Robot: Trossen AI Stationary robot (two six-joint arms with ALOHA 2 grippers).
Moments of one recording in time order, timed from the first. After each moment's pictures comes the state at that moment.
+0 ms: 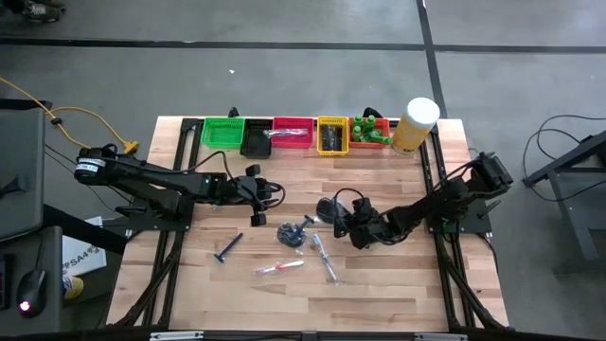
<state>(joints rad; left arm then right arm) -0.05 1.23 0.65 -0.06 -0.30 -0.01 0.34 1.63 0.66 0.07 0.62 1.50</state>
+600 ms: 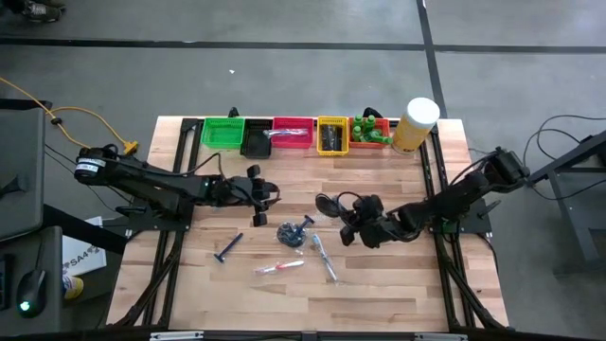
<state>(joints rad) -0.05 1.23 0.56 0.18 -0.30 0.02 0.39 1.46 0.66 0.02 0.72 0.98</state>
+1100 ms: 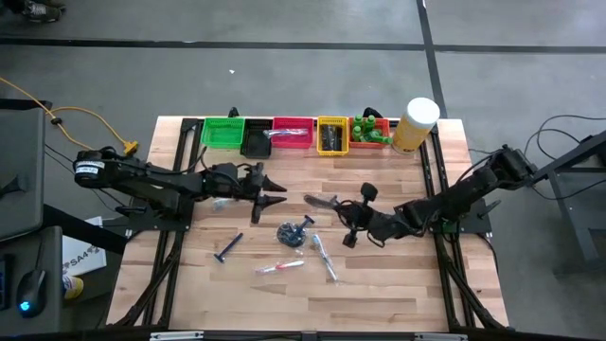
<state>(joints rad) 0.09 1.23 0.43 0.66 0.10 -0.11 0.39 1.39 0.66 0.26 0.75 0.20</state>
